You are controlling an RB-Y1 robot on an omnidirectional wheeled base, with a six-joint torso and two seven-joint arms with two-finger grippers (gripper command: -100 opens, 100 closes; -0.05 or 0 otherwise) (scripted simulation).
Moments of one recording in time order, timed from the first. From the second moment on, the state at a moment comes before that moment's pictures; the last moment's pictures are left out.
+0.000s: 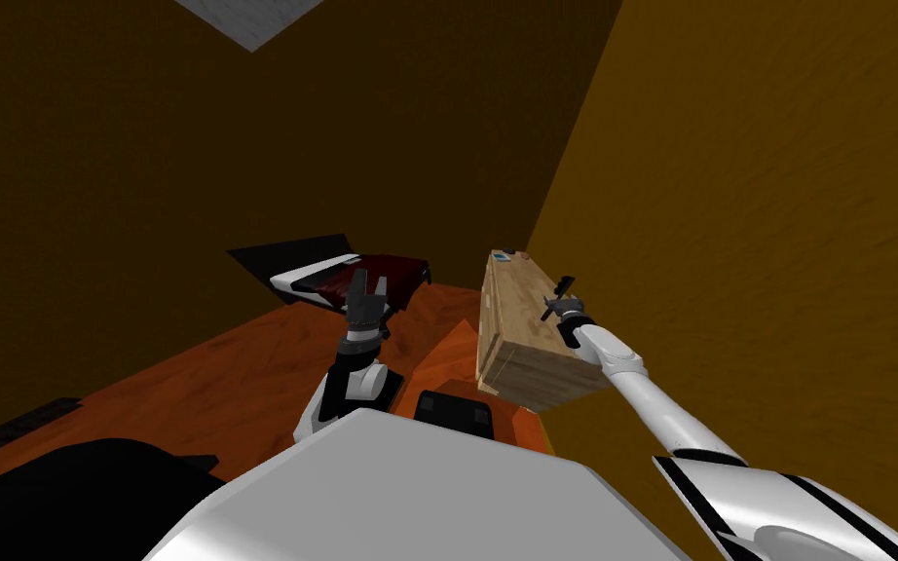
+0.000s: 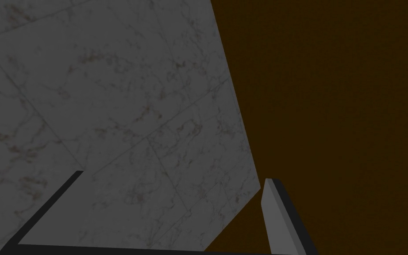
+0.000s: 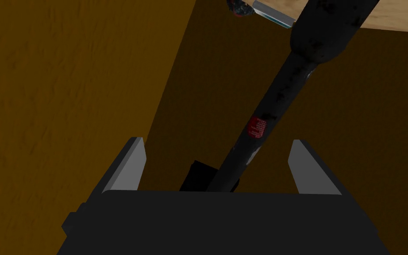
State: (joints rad) left arm 0.48 0.03 -0.02 -2.34 -0.03 -0.54 -0.08; right arm -0.32 -0.74 0.13 -1.14 1.09 0.18 0.10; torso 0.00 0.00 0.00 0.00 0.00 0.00
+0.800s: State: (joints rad) left arm 0.48 0.03 -0.02 -2.34 -0.03 -0.54 -0.08; right arm -0.43 -0.75 0.20 -1.07 1.16 0.18 0.03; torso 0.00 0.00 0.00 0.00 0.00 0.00
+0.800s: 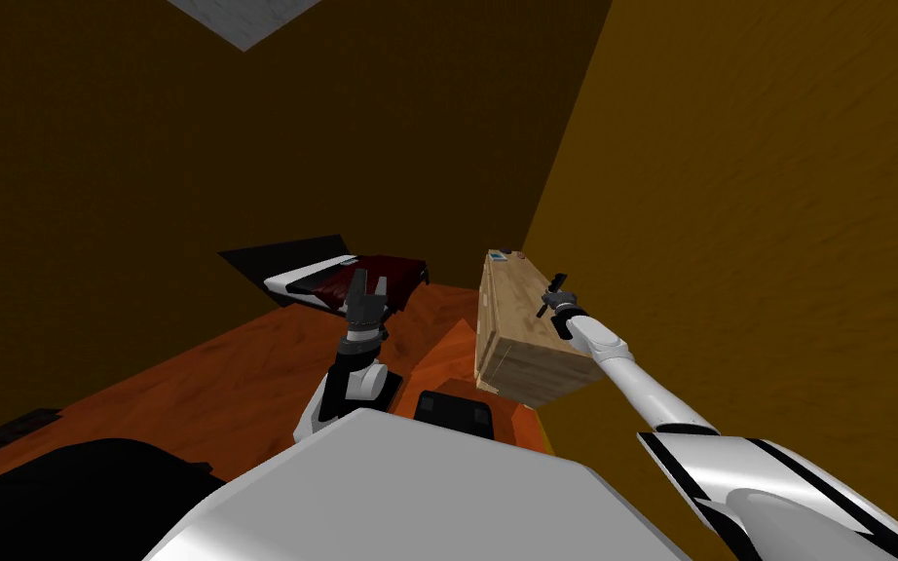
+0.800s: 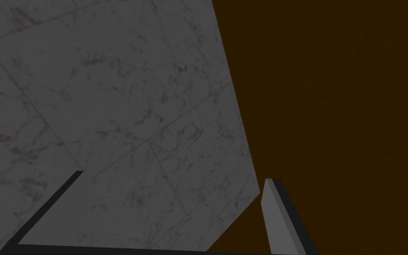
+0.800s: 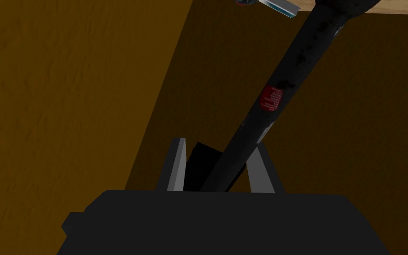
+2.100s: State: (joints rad) left arm 0.48 0.03 -0.02 -2.34 -0.03 -0.54 -0.08; right arm -0.15 -0.74 -0.02 -1.31 0.95 0.15 0.25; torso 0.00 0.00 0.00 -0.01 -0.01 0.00
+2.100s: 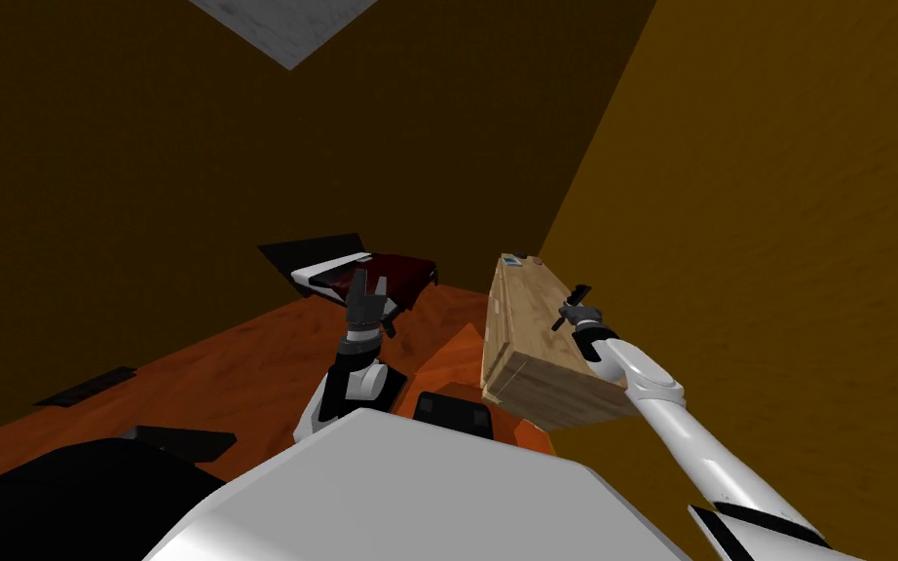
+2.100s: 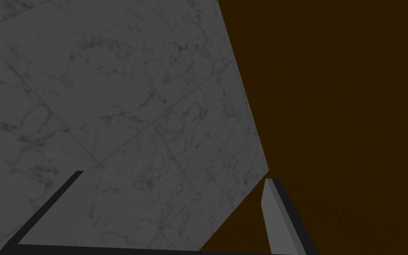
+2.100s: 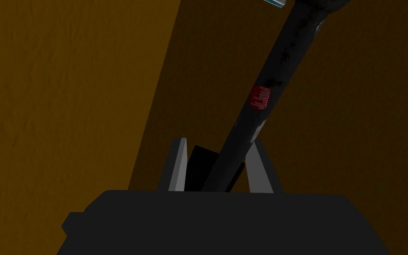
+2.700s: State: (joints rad) left arm 0.48 0.03 -0.02 -2.34 -0.03 -0.54 -0.08; right arm 0.01 -0.72 -0.14 -1.43 0.85 0.14 0.36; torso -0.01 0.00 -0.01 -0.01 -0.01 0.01
